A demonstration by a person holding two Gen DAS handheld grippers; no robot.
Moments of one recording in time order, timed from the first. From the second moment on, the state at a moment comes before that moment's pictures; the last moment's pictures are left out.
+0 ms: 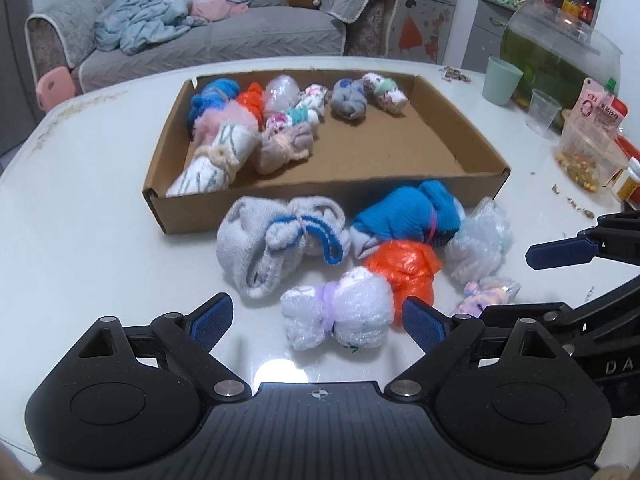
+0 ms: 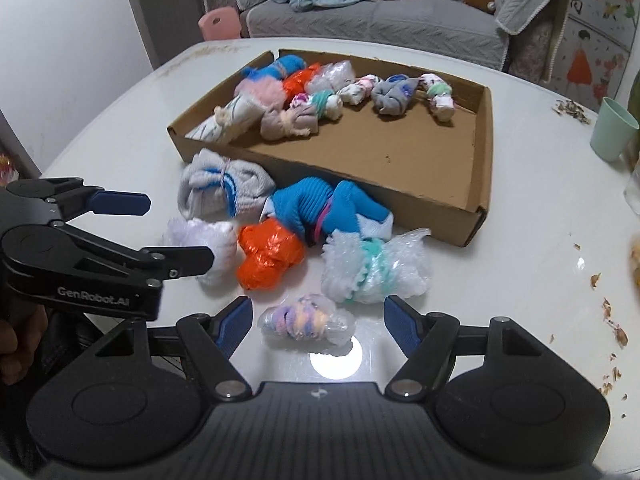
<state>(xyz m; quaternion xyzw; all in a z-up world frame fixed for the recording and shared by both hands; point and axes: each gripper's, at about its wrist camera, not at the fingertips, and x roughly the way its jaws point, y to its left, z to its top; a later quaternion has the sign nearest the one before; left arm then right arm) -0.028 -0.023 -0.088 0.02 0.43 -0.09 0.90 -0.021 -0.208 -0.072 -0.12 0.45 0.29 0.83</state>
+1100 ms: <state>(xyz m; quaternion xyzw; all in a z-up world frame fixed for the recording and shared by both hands) -0.038 0.022 -0.053 0.00 0.41 -0.08 0.91 -0.020 -0.230 -0.039 -0.09 0.43 0.30 0.85</state>
